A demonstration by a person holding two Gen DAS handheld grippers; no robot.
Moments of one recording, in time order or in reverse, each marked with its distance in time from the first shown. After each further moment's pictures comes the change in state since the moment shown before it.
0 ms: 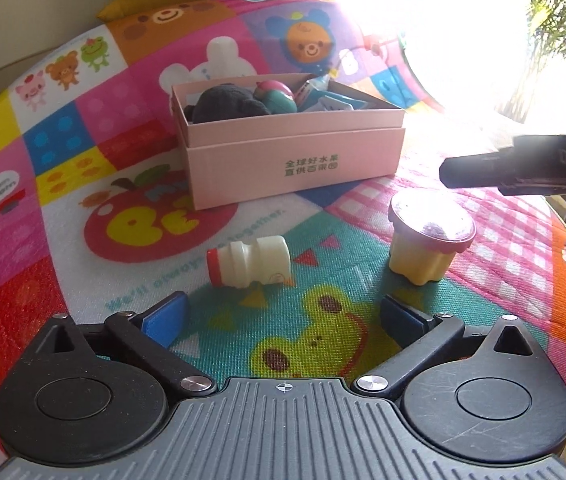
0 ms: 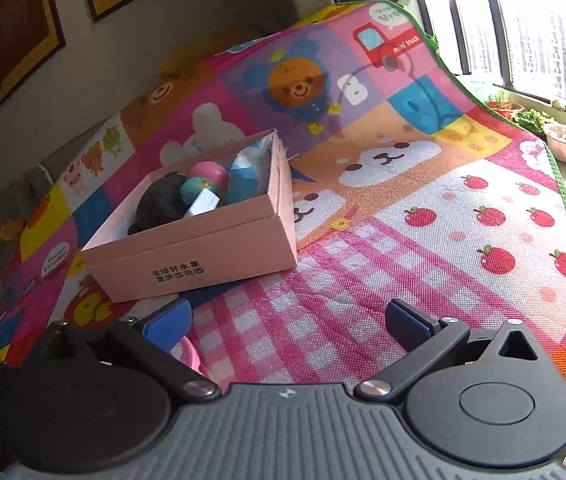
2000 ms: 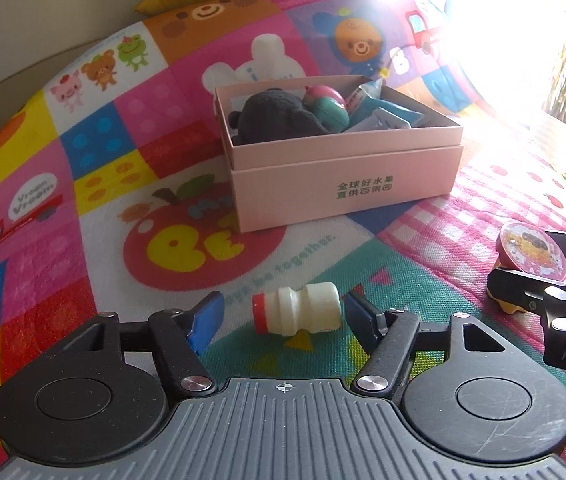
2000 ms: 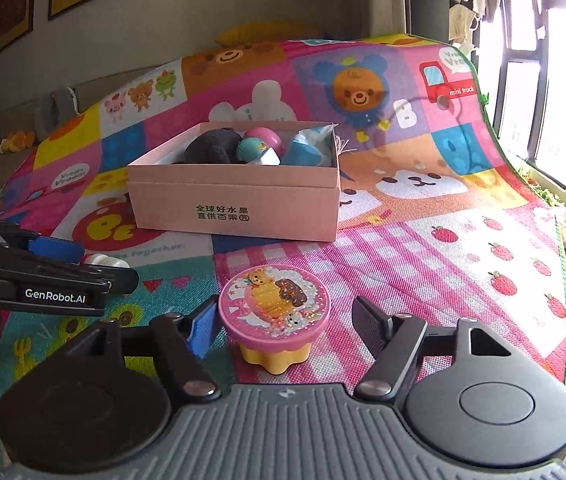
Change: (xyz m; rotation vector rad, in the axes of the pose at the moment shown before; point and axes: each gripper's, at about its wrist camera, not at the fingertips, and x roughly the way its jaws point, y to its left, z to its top) left arm 0.011 0.005 0.028 -0.043 0.045 0.135; right arm -0.004 0.039 -0.032 -0.229 -0.007 -0.080
